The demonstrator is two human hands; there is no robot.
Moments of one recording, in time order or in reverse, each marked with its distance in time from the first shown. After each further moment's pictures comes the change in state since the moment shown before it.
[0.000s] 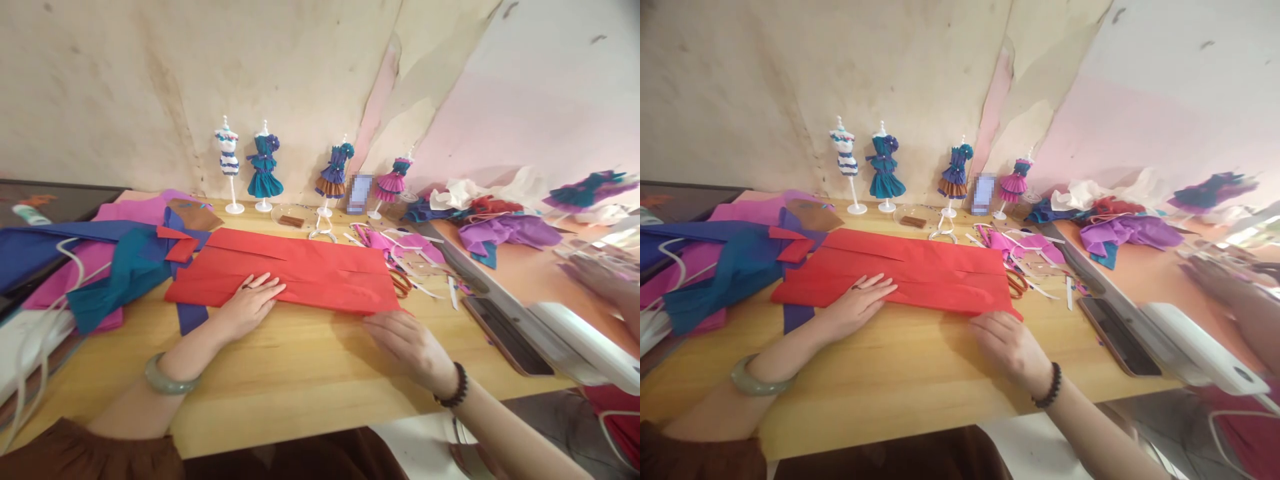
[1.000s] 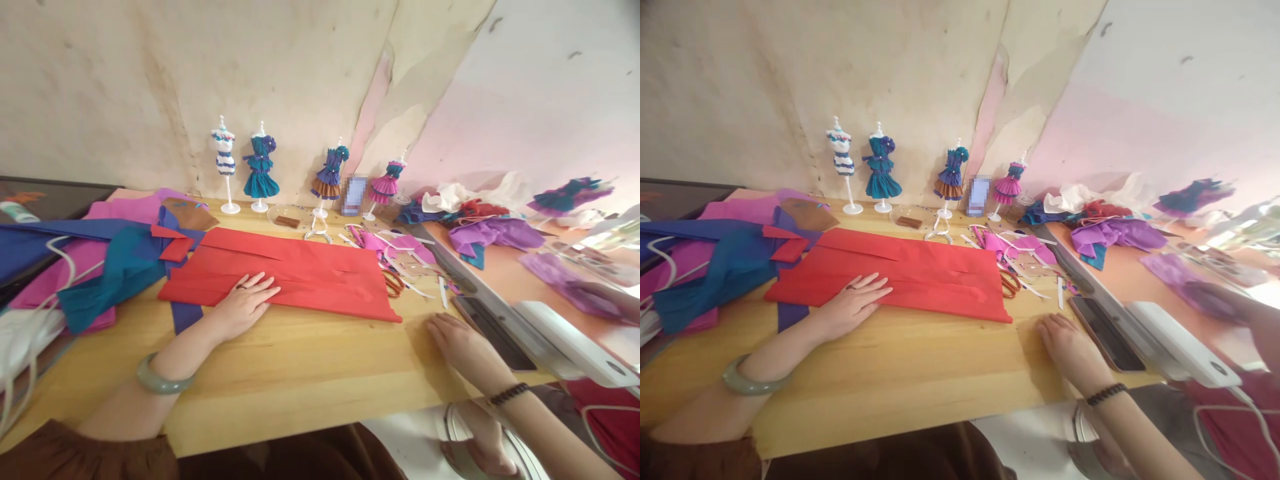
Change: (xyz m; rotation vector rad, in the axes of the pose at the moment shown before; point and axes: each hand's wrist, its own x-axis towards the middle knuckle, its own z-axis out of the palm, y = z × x) left_hand -0.001 -0.006 0.004 0.039 0.019 0.028; right_hand -0.101 0.064 -0.019 -0.317 -0.206 0.526
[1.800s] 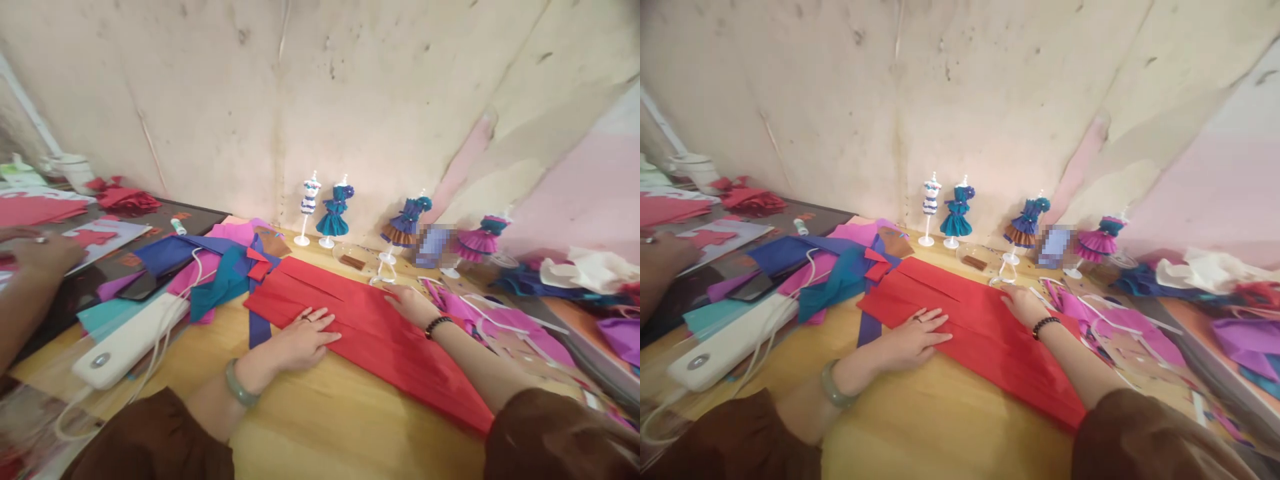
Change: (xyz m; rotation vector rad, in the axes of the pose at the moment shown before) left_hand -0.012 0.013 -0.006 -0.011 -0.007 -0.029; right_hand 0.275 -0.104 0.056 0.390 -0.098 -0.224
